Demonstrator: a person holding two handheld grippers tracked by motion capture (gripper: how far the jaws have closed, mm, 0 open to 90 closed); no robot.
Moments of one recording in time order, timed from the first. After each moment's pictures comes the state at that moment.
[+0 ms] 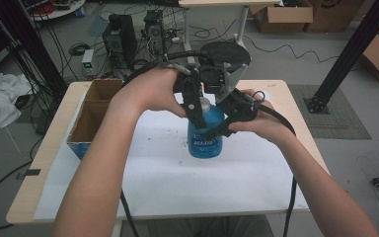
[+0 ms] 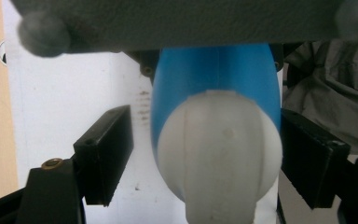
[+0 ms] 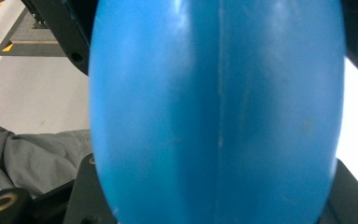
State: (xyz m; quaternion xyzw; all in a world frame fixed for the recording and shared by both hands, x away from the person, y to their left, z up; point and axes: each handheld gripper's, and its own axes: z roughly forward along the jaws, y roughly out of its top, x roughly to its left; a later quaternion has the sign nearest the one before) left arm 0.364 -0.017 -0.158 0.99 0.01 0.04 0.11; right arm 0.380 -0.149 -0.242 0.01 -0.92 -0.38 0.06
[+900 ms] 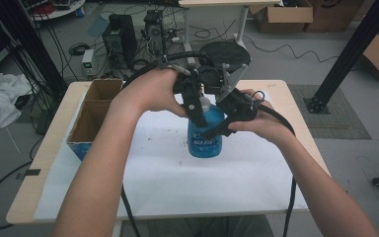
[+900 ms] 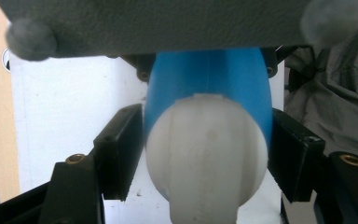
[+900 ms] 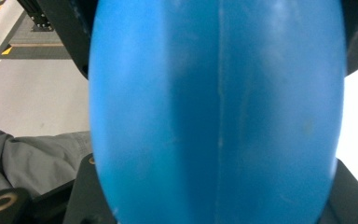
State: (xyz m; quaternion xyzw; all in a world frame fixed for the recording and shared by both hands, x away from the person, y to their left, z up) left arm 0.364 -0.016 -0.159 0.99 0.01 0.04 0.12; right arm 0.383 -0.150 -0.244 0.00 -0.92 -0.39 0.06
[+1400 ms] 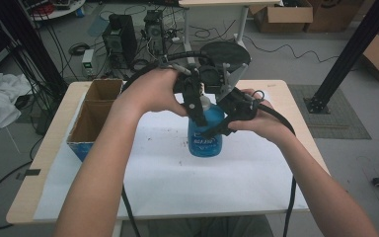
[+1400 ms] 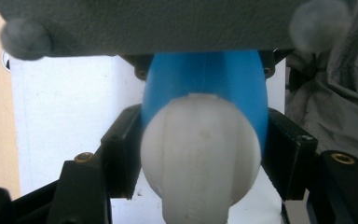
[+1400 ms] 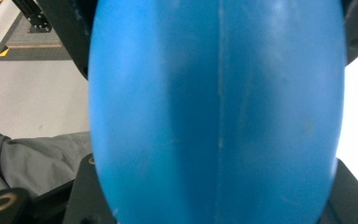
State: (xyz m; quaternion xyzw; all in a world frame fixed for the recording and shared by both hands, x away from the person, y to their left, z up) left arm 0.367 -0.016 -0.158 0.99 0.01 0.05 0.12; right arm 0.385 -0.150 -0.244 -0.01 -0.92 -0.39 0.06
